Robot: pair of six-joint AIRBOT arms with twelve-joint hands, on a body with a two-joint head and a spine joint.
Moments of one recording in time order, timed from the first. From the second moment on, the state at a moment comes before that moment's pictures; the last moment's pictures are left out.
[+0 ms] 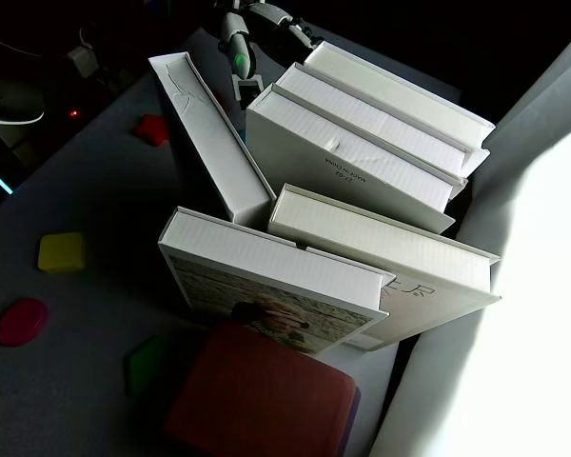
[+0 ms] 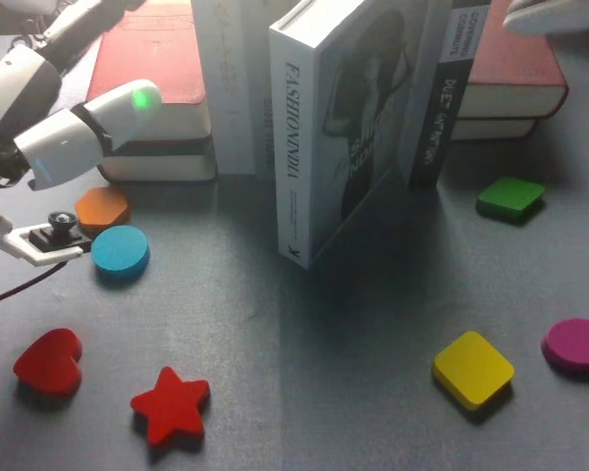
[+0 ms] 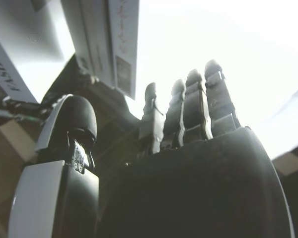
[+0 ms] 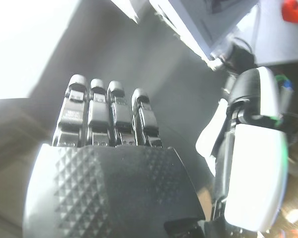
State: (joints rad) left arm 0.99 -1.24 1.50 -0.20 -1.34 0.07; right arm -0.03 -0.76 1.07 -1.28 0.43 -0.13
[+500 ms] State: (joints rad) left arm 1.00 -1.22 1.47 -0.22 -1.39 0.08; right arm -0.04 -0.74 1.07 -1.11 0.35 -0.28
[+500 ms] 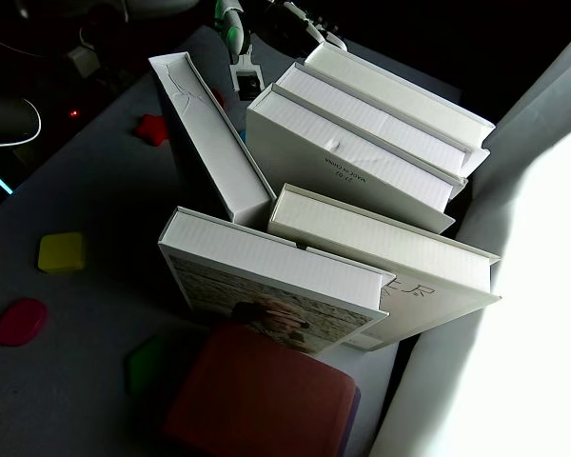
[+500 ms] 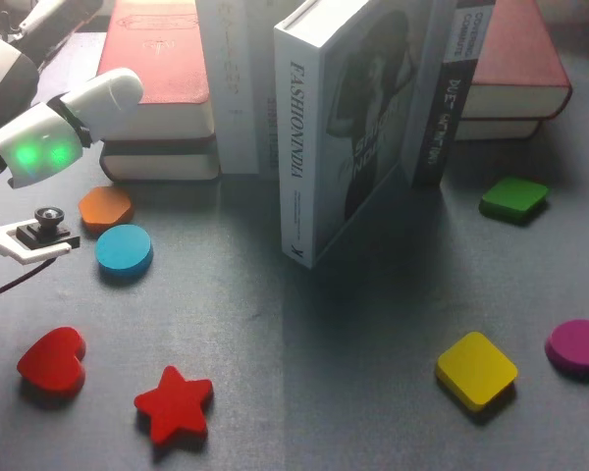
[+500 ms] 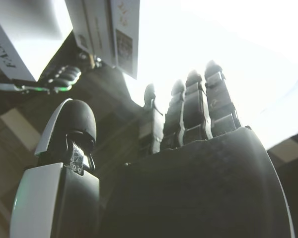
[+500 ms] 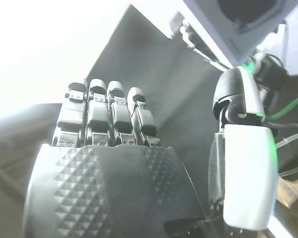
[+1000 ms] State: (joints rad) left arm 1.00 -1.21 1.46 -0.22 -1.41 0.08; right arm -0.04 -0.74 1.06 -1.09 0.31 -0.34
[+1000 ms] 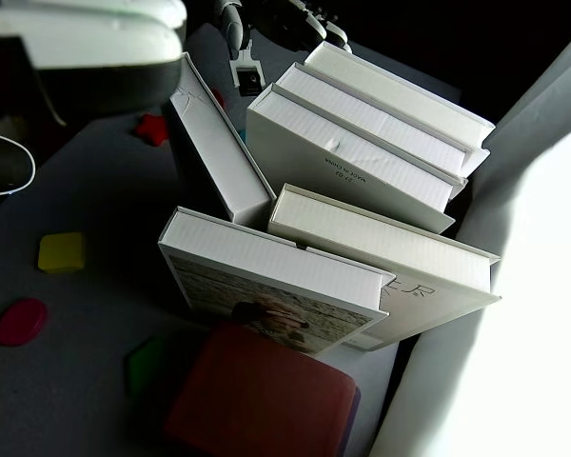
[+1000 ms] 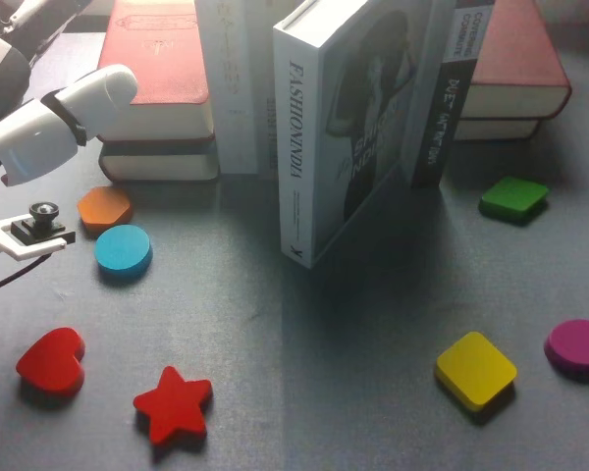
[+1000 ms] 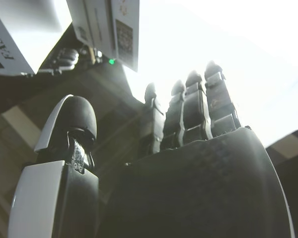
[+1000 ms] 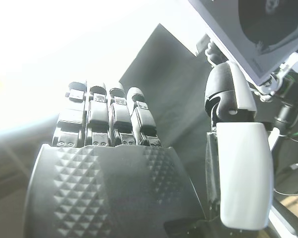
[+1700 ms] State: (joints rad) left arm 1.00 -1.21 1.47 -0.22 -1.39 0.08; right arm -0.08 -0.95 1.10 -1.42 0.36 -0.13
